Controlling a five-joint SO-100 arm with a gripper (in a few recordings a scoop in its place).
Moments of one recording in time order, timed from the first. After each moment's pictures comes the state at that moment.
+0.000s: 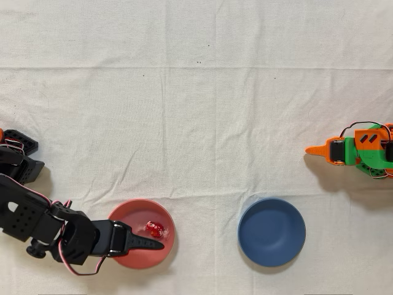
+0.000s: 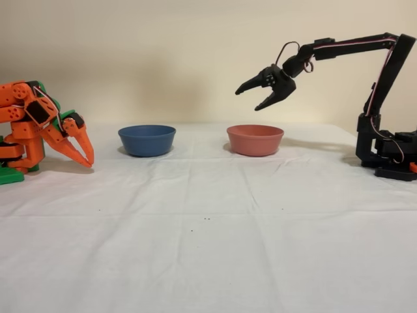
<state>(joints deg) 34.9 106.0 108.8 39.4 -33.1</state>
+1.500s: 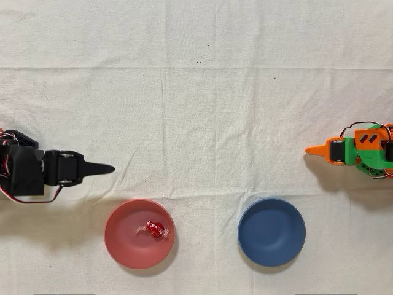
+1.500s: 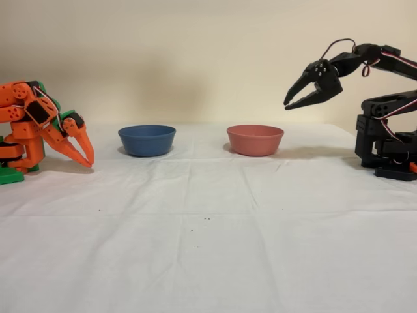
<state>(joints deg) 7.1 165.2 142.9 53.3 -1.1</state>
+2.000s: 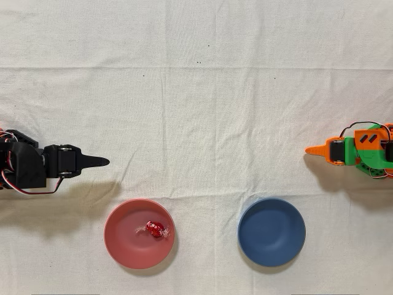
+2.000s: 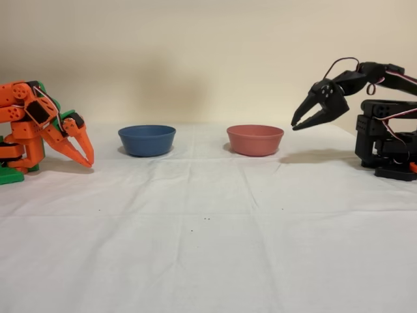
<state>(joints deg) 4.7 180.5 159.9 54.8 -5.1</state>
